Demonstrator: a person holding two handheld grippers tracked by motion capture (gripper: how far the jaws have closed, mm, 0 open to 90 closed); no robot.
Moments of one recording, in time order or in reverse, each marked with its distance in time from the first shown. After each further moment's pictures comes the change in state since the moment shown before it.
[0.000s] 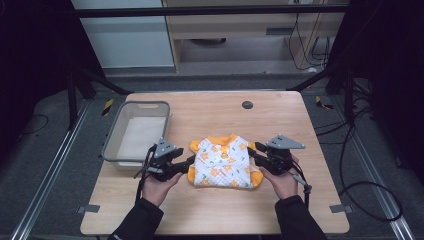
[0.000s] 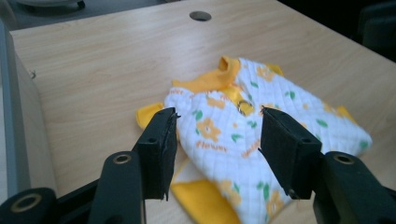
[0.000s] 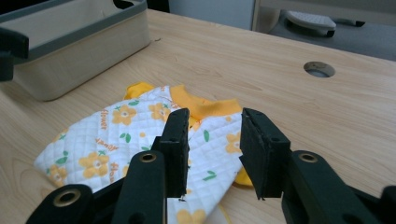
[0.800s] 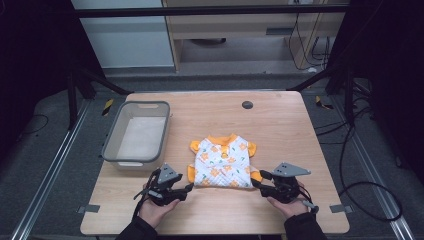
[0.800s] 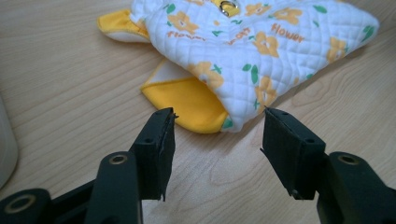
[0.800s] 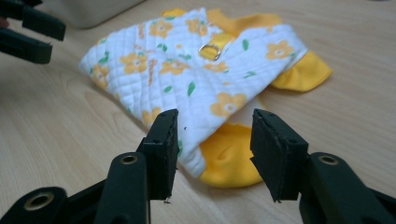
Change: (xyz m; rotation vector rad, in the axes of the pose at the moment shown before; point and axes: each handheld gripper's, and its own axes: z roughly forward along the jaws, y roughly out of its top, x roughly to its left) left arm -0.012 -0.064 0.012 0.146 -0.044 0.053; right arm 0.010 -0.069 -0.019 0.136 0.129 -0.011
